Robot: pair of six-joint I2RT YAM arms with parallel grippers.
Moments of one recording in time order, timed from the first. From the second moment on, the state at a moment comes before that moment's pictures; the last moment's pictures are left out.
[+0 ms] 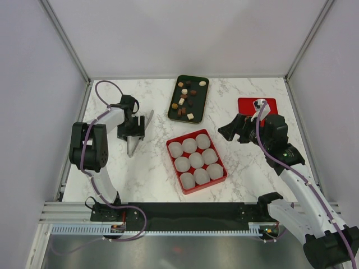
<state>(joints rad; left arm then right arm) -0.13 1.86 1.23 -0.68 -0.03 -0.17 0.26 0.85 0.78 -0.29 -0.34 0.51</state>
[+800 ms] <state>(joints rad) -0.13 1.87 1.24 -0.68 -0.07 -0.16 0.26 0.86 0.78 -0.29 -0.34 0.51</state>
